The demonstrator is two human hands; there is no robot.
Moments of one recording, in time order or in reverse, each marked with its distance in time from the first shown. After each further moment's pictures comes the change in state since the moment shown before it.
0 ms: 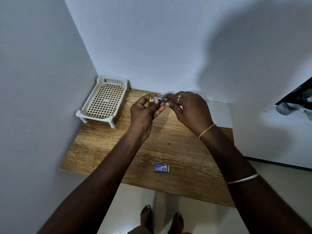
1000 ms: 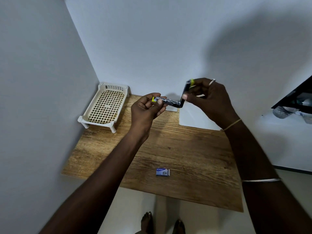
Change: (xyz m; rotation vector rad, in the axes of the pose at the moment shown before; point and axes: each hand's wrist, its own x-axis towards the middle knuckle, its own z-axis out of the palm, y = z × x) left_hand -0.011 0.023 0.014 0.143 -0.081 0.082; right_hand 0.010 0.027 -0.059 0.682 0.063 0.341
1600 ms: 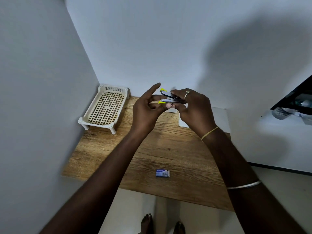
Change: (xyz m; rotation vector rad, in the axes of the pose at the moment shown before) left_hand 0.003 0.009 0.003 0.388 -0.079 0.206; right_hand -0.016 -0.012 0.045 -0.495 0.073 -0.272
